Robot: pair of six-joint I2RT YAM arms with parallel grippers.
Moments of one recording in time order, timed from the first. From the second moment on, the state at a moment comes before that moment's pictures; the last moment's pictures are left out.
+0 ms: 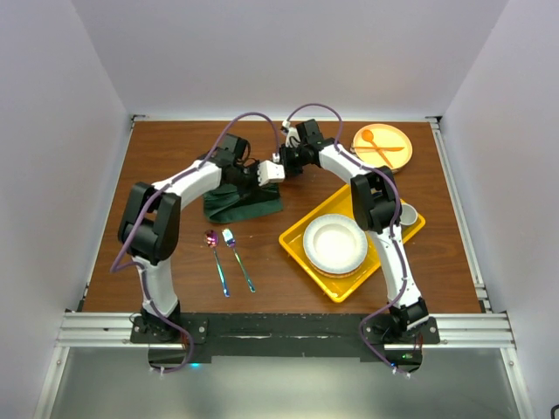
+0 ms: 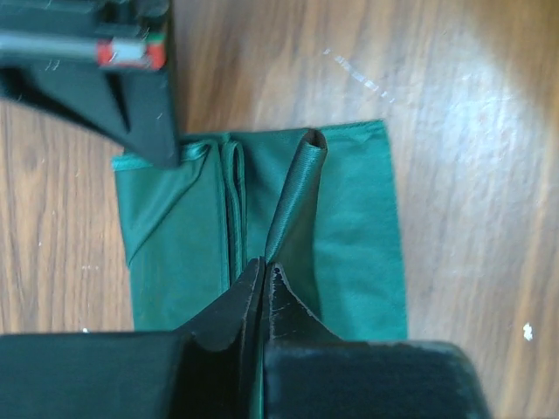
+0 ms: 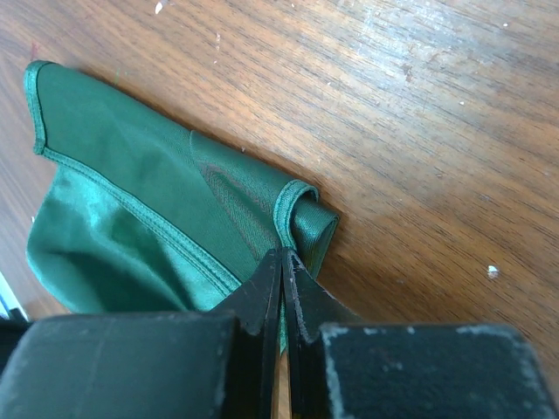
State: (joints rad) left arm -0.39 1.92 1.37 -0.43 0.48 0.96; right arm 0.42 2.51 2.06 -0.45 -0.53 0.34
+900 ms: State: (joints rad) left arm -0.47 1.88 1.16 -0.32 0.36 0.93; right arm 0.42 2.51 2.06 -0.45 -0.53 0.33
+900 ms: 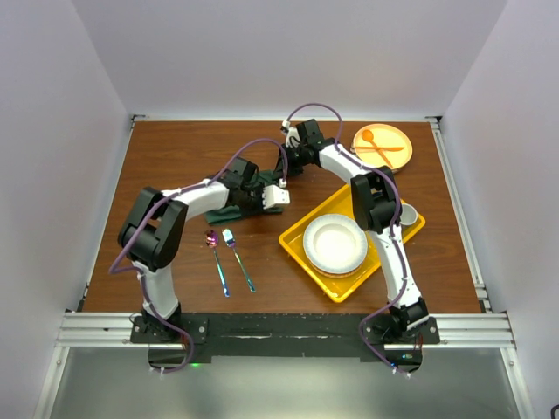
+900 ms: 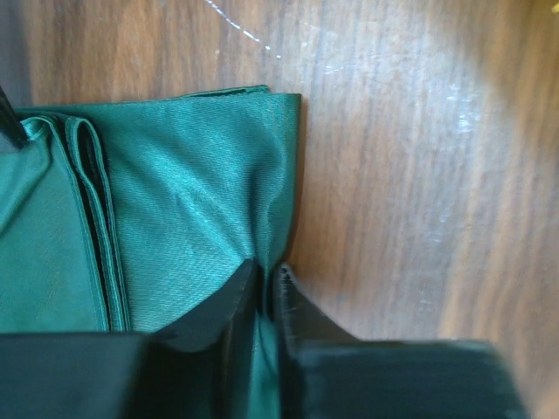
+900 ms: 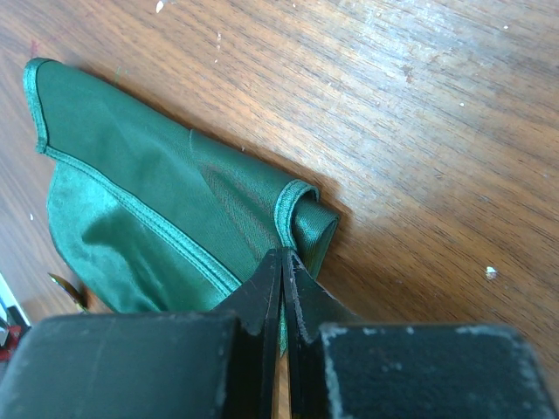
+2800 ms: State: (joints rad) left arm -0.16 2.29 1.81 -0.69 0.88 0.57; right arm 0.43 2.51 2.06 -0.44 -0.57 0.22
